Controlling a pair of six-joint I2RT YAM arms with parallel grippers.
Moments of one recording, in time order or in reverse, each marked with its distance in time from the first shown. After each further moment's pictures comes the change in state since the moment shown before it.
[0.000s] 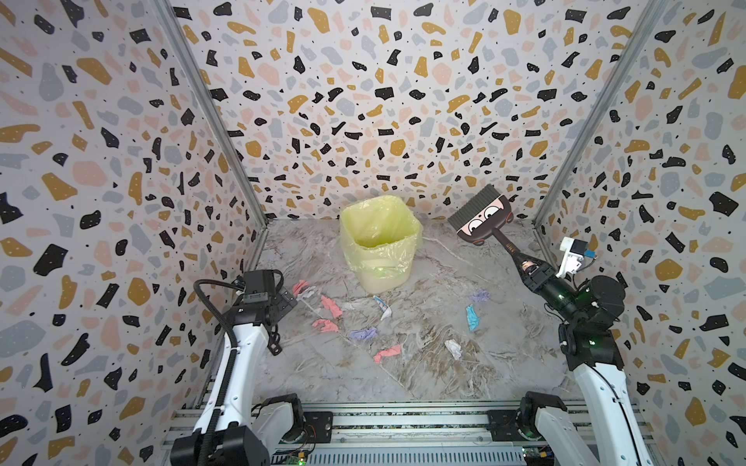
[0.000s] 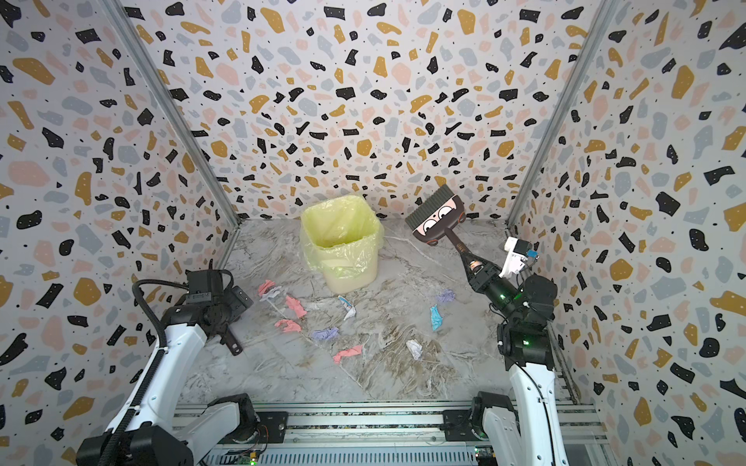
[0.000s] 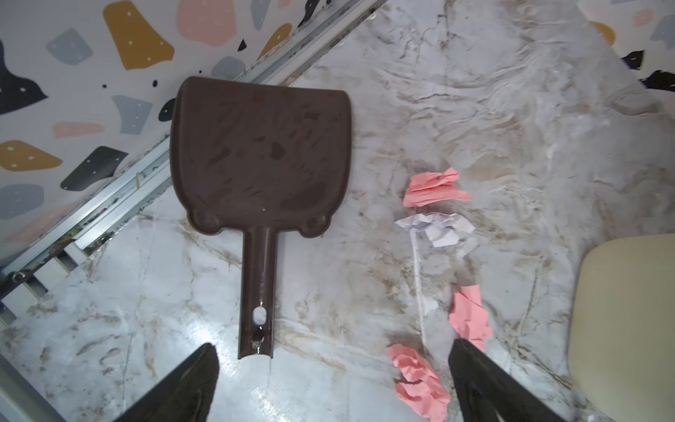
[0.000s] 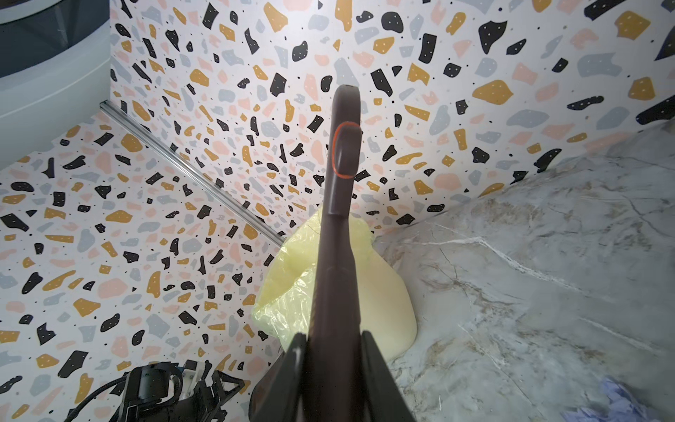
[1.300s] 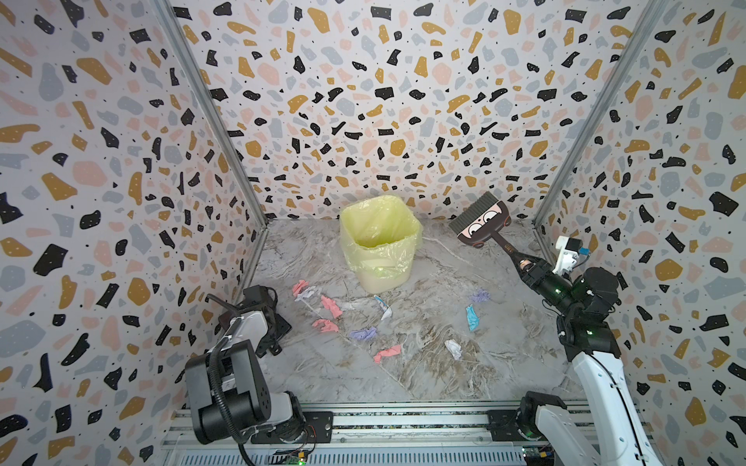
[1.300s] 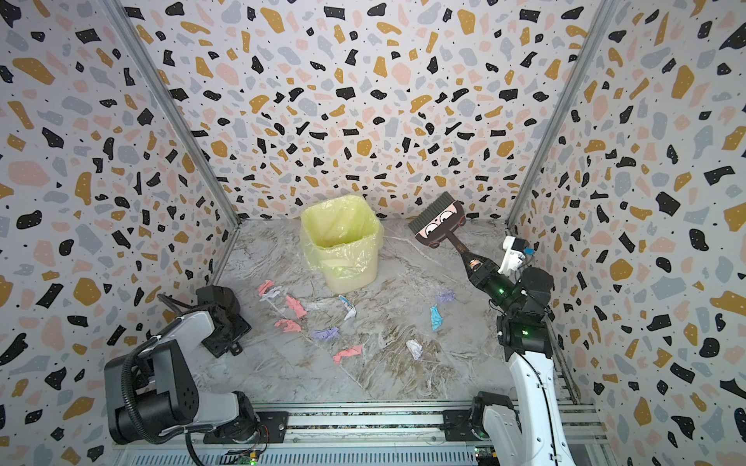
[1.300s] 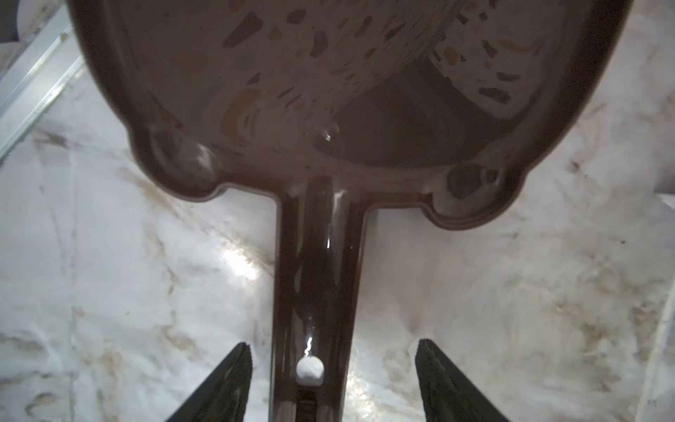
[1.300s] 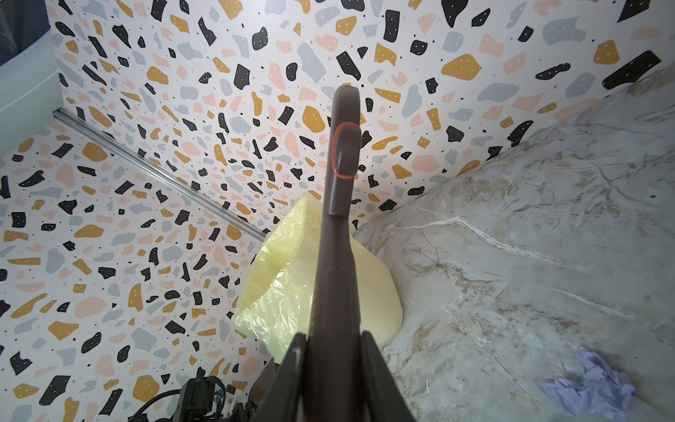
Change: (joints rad) left arm 0.162 0.339 -0.150 0.192 0.083 0.084; right arm -0.019 0.069 0.017 -0.028 0.001 0.008
